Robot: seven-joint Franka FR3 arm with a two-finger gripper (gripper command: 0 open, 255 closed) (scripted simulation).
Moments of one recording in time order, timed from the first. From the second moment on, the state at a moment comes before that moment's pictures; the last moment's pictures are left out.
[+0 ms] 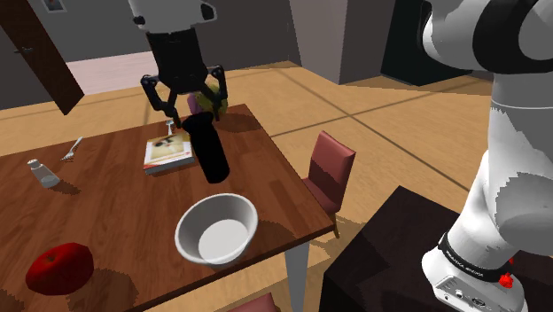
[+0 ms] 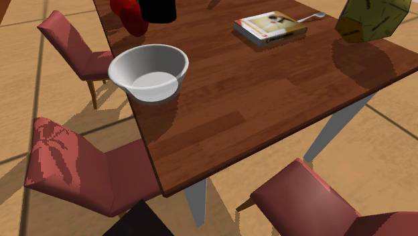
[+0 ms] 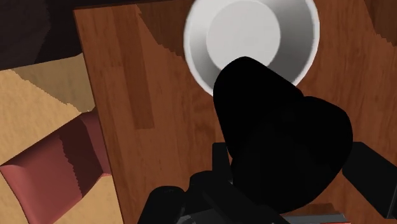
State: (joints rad) arm 0.31 0.32 0.45 -1.17 -0.14 1.47 1.15
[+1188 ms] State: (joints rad) arm 0.35 0.28 0.48 -1.35 -0.12 1.60 1.25
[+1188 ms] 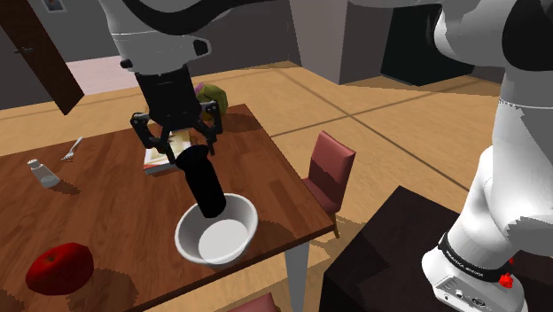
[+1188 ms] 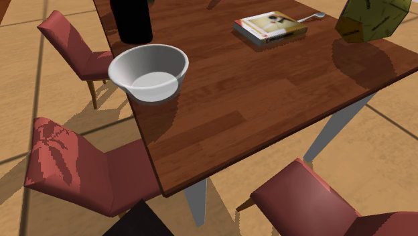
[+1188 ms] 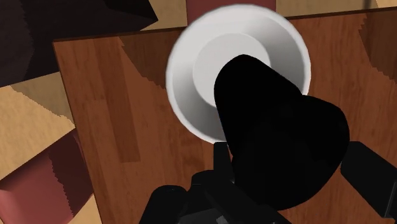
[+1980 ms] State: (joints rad) arm 0.33 0.25 0.48 -1.55 -0.11 1.77 1.25
